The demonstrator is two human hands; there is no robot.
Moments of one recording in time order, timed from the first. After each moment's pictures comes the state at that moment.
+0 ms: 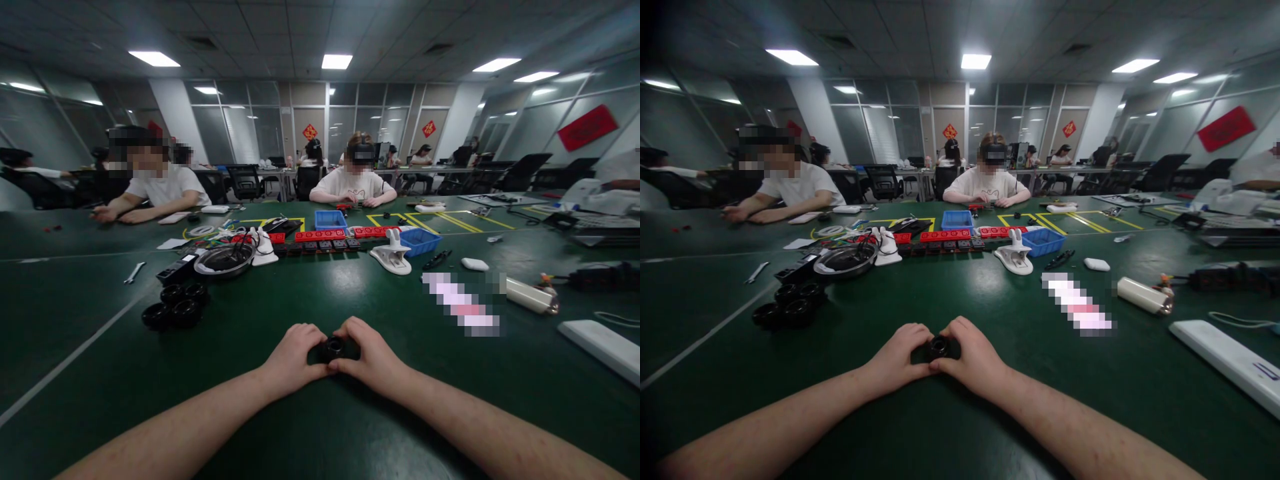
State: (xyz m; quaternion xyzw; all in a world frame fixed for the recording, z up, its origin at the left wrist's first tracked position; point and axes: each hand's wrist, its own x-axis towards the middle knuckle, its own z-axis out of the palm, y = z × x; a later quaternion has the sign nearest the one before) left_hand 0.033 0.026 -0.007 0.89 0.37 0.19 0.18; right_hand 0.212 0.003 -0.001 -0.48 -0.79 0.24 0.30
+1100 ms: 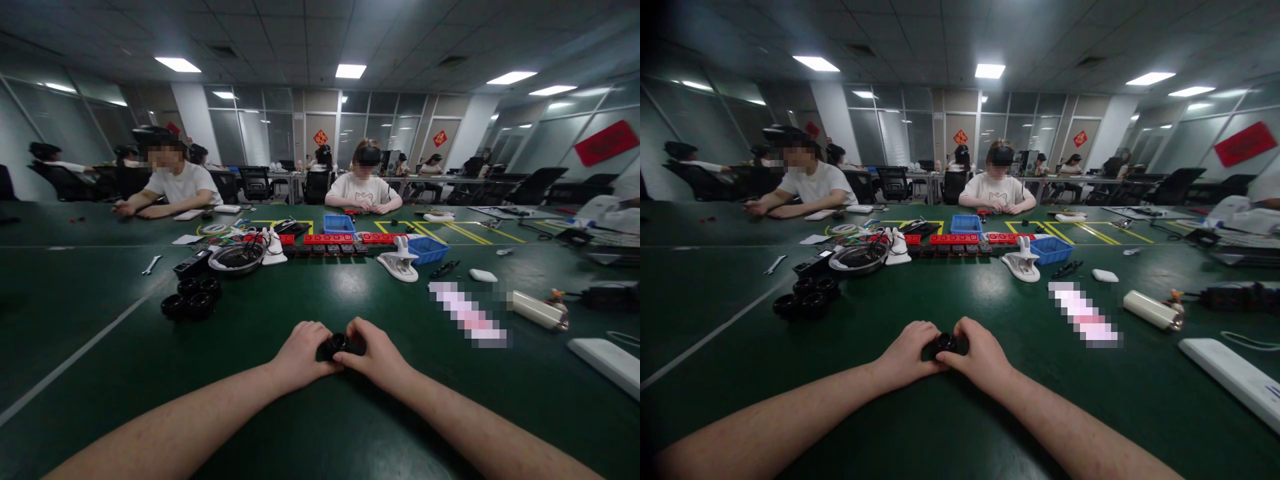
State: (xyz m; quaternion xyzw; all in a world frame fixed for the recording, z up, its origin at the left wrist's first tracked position) left_hand 0.034 0.025 -0.011 0.88 0.40 0.21 0.14; right_hand 0.208 0.005 0.001 -0.53 -0.77 0.22 0.27
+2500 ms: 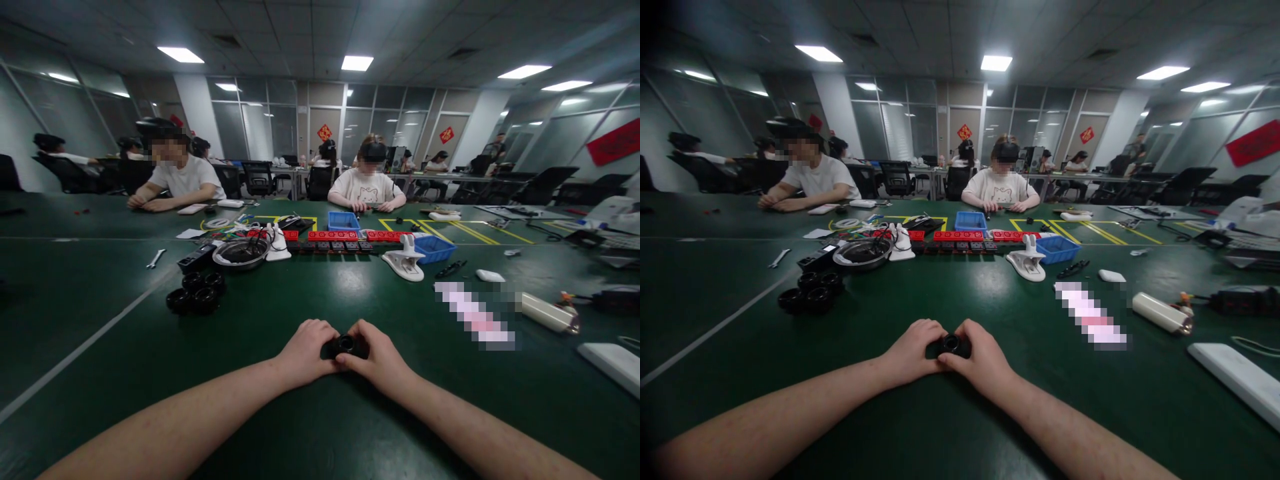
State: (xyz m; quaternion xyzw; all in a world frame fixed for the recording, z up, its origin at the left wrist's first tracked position) left_hand 0.031 0.026 -0.010 0.89 0.37 0.21 0.15; right_hand 0.201 0.002 -0.005 -0.52 -0.76 0.25 0.29
